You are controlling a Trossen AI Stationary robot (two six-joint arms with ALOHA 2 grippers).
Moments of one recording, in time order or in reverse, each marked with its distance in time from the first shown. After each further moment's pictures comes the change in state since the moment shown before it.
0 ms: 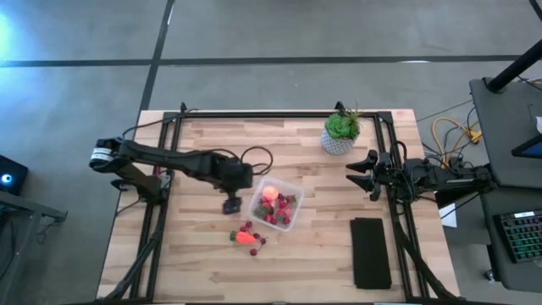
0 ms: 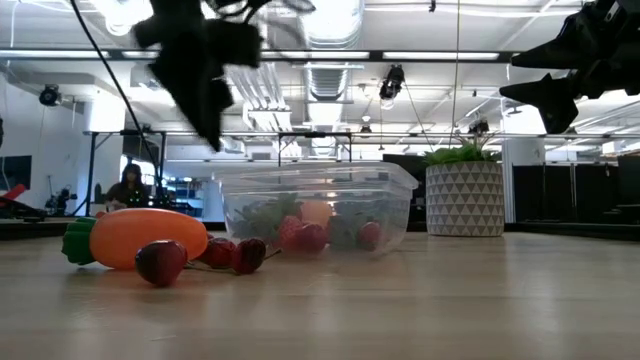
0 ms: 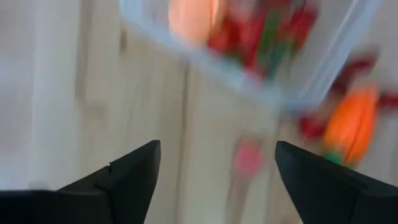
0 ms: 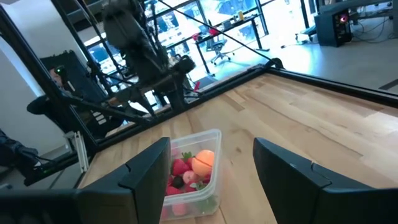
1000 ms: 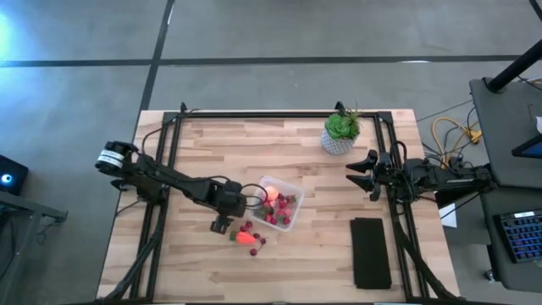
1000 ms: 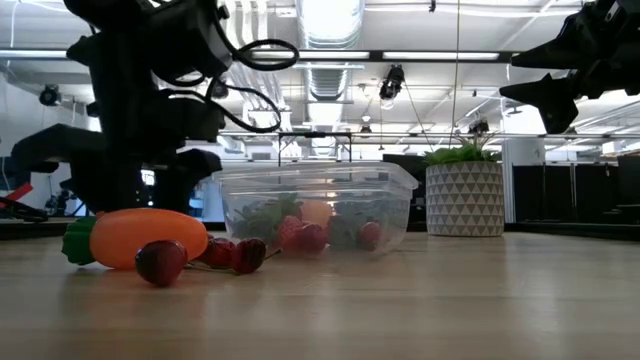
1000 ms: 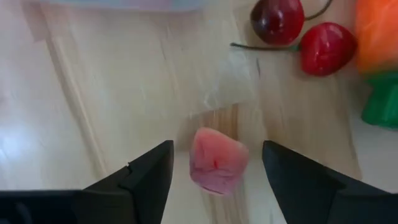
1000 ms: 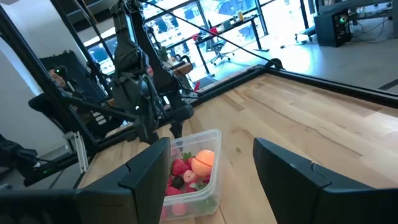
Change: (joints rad) left arm -0.158 0.085 -0.379 0.431 -0.009 0.245; right arm 0.000 0.000 0.000 0.000 0.000 0.000
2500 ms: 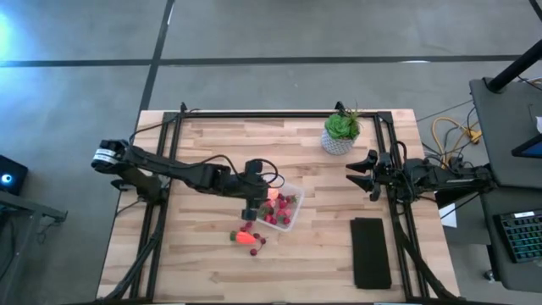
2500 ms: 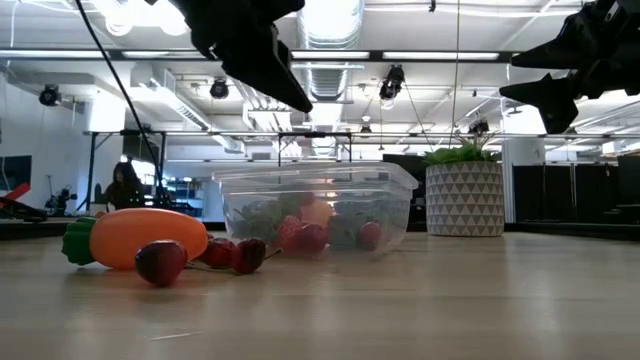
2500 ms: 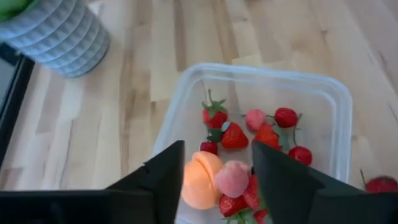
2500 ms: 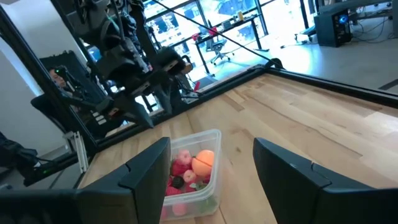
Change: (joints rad) left arm 0.062 -0.054 0.303 0.147 -0.176 0.045; right arm 0.000 0.000 0.000 0.000 0.000 0.000
